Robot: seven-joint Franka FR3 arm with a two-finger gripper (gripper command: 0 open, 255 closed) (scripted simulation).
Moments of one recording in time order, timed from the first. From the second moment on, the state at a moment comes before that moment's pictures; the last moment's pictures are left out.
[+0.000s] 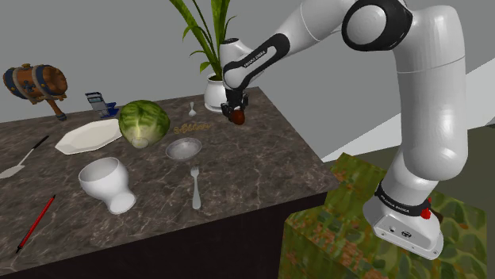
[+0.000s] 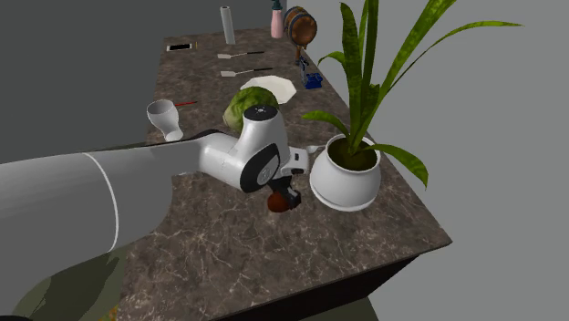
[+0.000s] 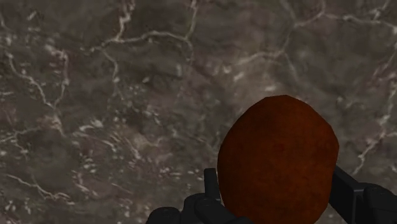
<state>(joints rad) 0.07 0.43 0.04 -1.73 -0.15 2.25 0.29</state>
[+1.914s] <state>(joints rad) 0.18 0.38 0.09 -1.52 -0.16 1.97 0.40</state>
